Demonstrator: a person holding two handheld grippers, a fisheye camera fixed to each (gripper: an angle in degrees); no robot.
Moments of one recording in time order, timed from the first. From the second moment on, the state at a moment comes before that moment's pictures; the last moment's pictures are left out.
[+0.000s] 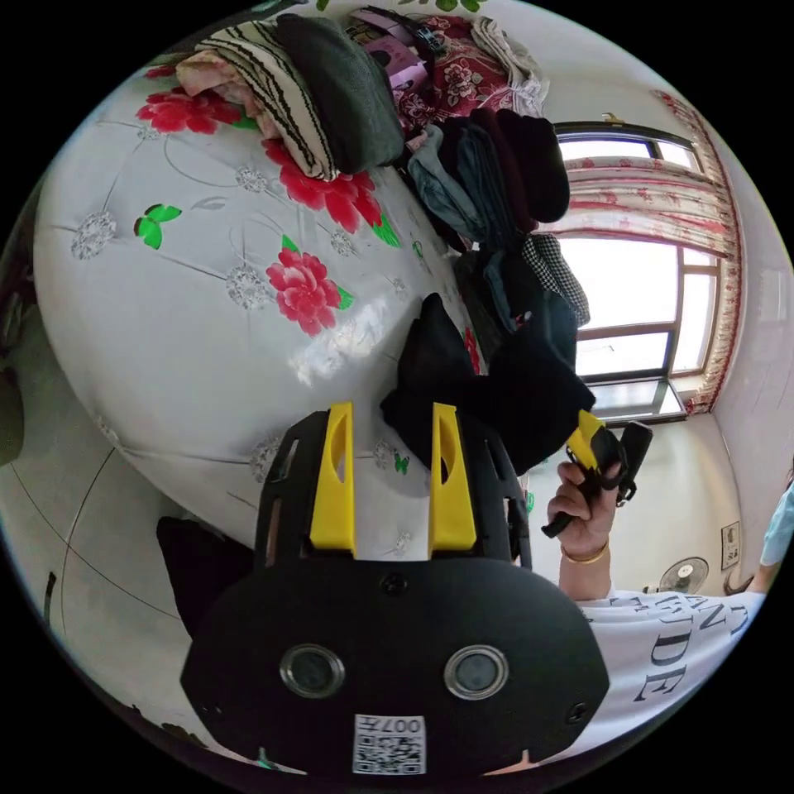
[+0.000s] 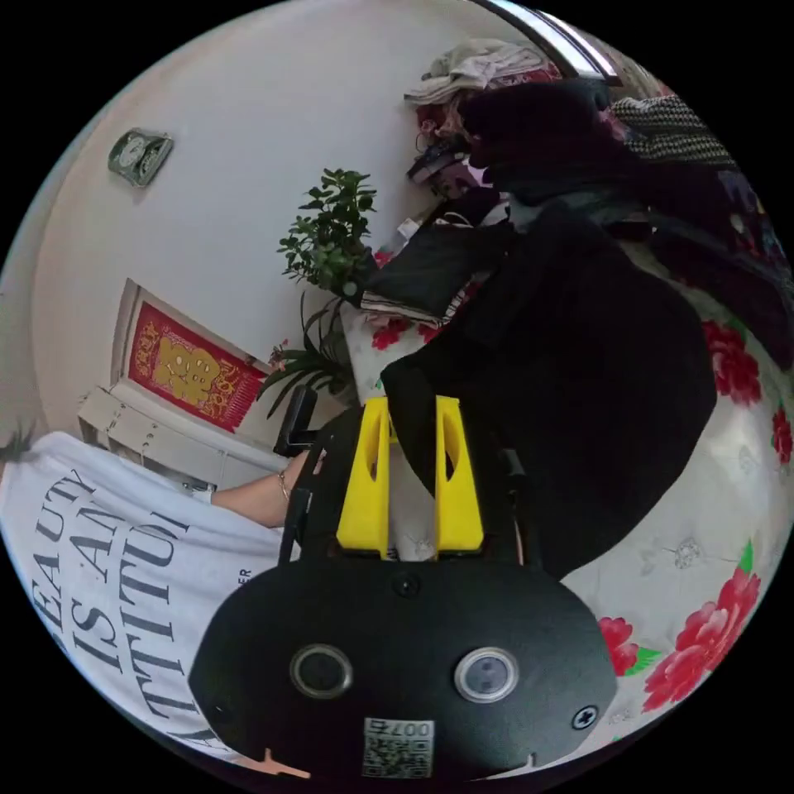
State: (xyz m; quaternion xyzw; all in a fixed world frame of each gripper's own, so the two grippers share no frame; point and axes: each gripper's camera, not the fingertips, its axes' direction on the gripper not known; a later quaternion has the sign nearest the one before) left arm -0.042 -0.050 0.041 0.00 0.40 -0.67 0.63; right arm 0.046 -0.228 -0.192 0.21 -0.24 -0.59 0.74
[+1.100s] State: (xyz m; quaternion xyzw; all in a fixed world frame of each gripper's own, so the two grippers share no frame) left arm -0.236 -0.047 -0.019 0.25 0.34 -0.58 0.70; right arm -0.085 -0.304 -0.331 0.20 -0.49 -0.52 0.68
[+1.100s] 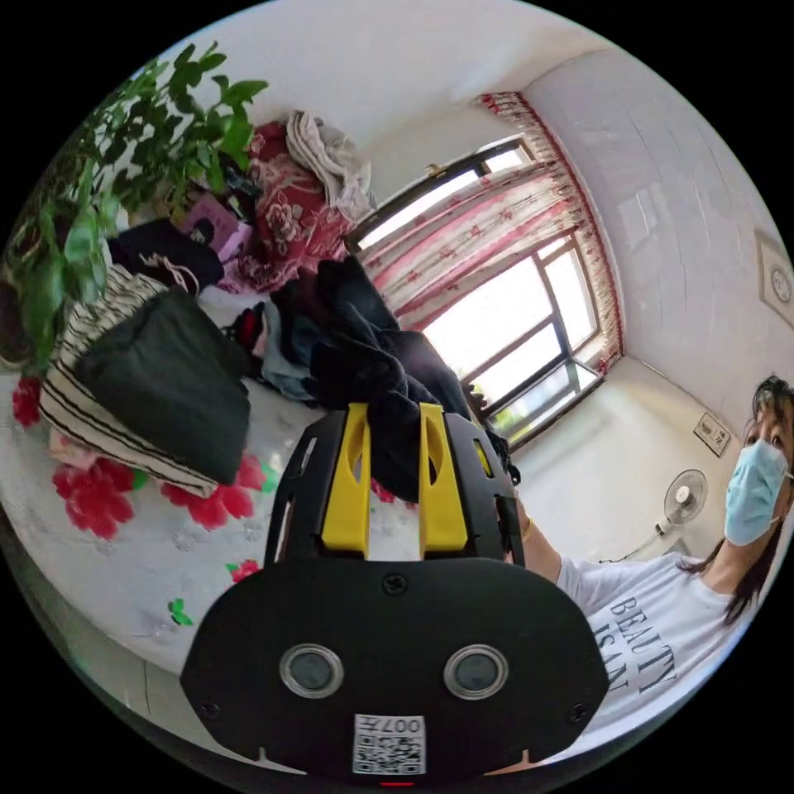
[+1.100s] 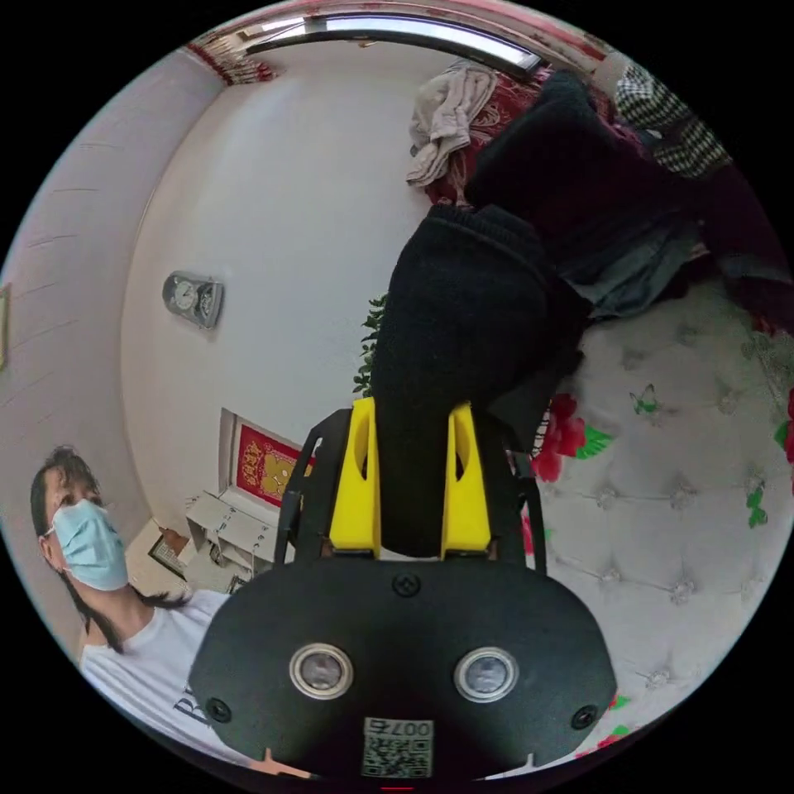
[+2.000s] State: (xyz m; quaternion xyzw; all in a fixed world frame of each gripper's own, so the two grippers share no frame) left arm 0.307 -0.174 0.163 -0.15 0.26 -0.12 0.95; right arm 0.128 -0.221 -0.088 0.30 0.03 -0.44 0.85
